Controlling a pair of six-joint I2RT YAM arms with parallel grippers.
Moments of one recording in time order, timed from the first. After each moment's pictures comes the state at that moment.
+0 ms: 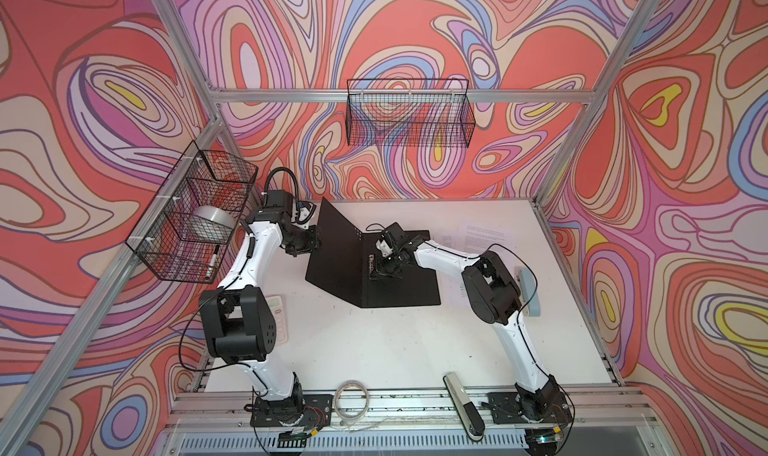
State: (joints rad) left arm 0.07 1.71 1.54 -0.99 0.41 -0.05; right arm 0.66 2.36 1.83 -0.52 -0.44 0.71
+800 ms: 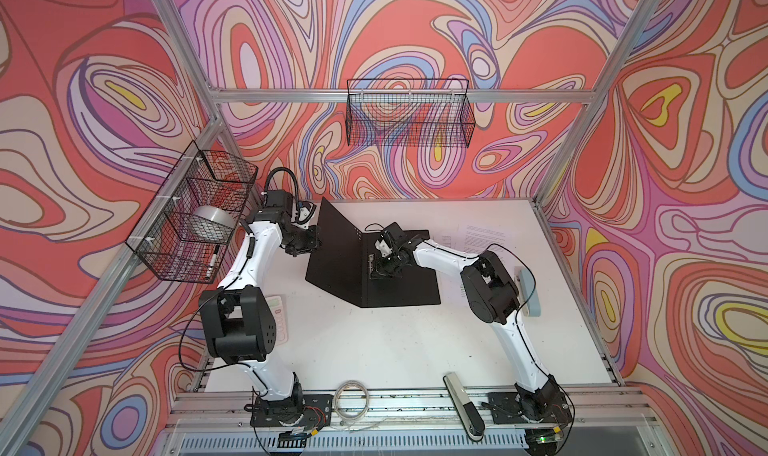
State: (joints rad) left arm 0.07 1.71 1.54 -1.00 0.41 -0.04; right arm 0.66 2.37 1.85 -0.55 -0.43 0.67
